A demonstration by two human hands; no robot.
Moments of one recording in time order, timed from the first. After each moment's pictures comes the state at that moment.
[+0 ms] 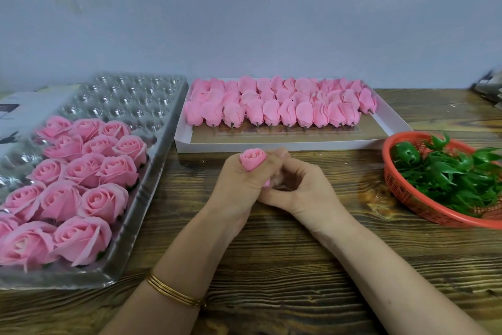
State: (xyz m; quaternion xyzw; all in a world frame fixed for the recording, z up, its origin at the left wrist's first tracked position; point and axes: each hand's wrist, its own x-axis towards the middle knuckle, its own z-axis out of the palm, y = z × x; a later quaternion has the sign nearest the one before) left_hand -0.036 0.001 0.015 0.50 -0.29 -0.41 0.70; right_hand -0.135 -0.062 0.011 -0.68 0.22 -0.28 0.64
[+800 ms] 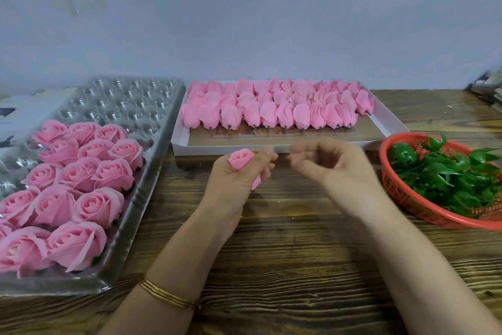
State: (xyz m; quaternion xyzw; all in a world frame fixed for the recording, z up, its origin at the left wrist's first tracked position) left_hand -0.030 0.003 0.018 0.56 -0.25 -0.39 0.68; right_hand -0.157 -0.085 0.042 -0.69 0.32 -0.32 0.56
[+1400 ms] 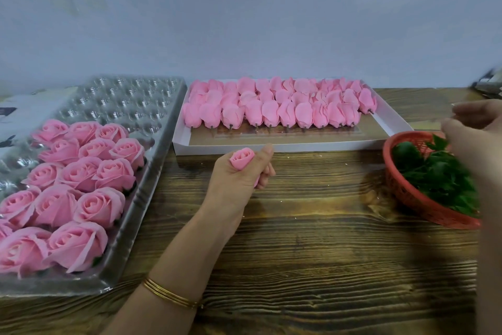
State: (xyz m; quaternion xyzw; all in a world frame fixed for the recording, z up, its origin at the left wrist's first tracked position) left_hand -0.027 0.003 0.018 0.59 -0.28 -0.38 0.66; right_hand -0.287 -0.241 0.033 -0.61 0.60 -0.46 0.23
